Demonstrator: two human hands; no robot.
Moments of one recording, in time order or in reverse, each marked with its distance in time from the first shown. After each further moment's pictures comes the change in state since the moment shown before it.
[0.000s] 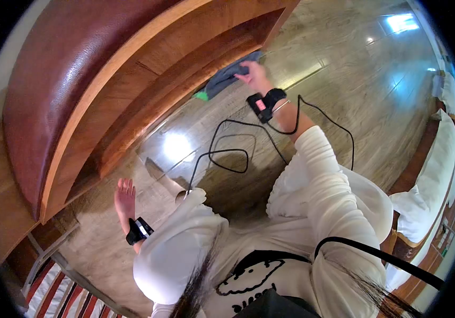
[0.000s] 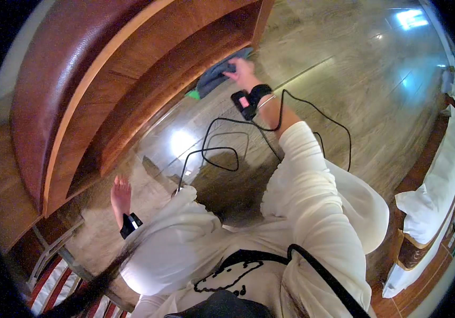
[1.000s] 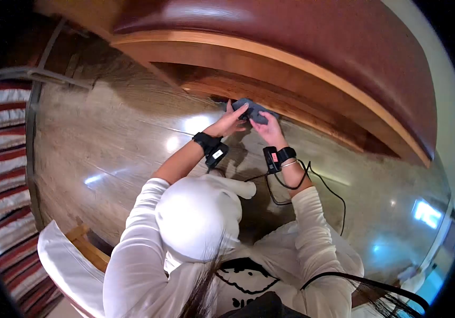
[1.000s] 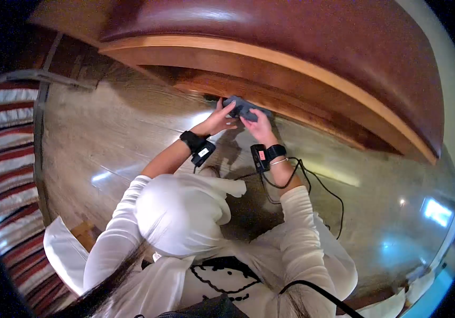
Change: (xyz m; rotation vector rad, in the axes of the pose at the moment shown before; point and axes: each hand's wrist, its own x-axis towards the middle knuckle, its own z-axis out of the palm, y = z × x) left_hand -0.016 -0.038 0.106 0.026 -0.249 -0.085; right_hand -0.177 0.196 0.095 -0.181 -0.580 0.677
